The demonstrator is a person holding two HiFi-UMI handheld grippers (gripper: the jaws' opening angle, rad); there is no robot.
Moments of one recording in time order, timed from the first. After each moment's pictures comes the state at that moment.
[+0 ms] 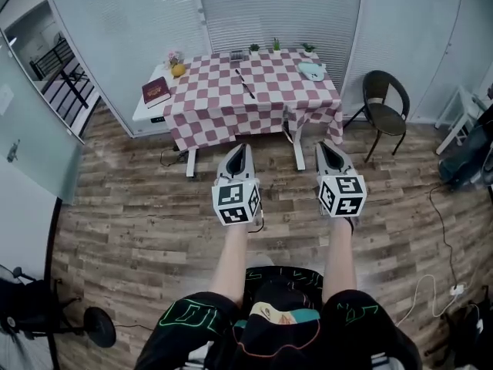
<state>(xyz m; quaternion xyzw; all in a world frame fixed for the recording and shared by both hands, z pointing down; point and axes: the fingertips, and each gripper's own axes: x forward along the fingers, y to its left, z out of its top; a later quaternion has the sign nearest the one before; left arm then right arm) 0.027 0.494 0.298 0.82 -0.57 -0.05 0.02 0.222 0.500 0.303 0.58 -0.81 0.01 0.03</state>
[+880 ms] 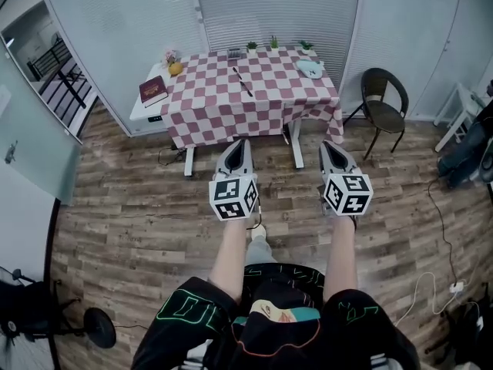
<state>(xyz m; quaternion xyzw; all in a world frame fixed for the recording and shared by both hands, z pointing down) 0.030 0.482 0.297 0.83 -0.56 -0.06 0.03 0.240 0.497 0.311 0.58 -0.81 0.04 0.01</state>
